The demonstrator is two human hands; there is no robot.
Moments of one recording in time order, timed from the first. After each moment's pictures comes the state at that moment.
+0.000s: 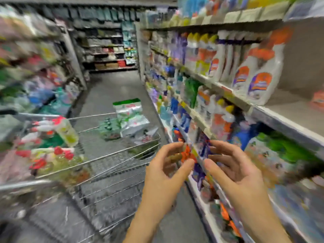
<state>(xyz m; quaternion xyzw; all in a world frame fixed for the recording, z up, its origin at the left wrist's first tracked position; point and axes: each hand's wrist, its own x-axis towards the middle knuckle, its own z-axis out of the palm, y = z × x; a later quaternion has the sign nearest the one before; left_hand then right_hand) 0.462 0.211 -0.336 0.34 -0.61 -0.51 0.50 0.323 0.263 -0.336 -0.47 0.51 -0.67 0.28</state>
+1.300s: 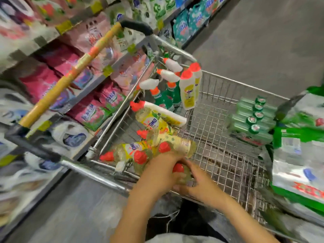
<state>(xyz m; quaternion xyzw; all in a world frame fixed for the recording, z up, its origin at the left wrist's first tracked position) 0.790 -0.136 -0.480 0.76 -0.54 -0.33 0.18 0.651 -0.200 -0.559 -0.70 0.30 -0.05 0.65</state>
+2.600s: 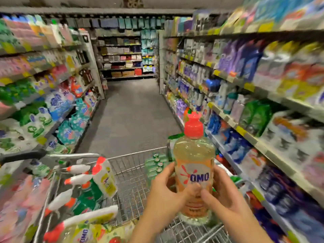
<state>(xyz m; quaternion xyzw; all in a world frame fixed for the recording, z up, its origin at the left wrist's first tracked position) 0.715 -0.179 -0.363 0.37 -0.63 -0.53 0.44 0.566 -0.122 -0.366 -0.52 0.43 -0.59 0.44</state>
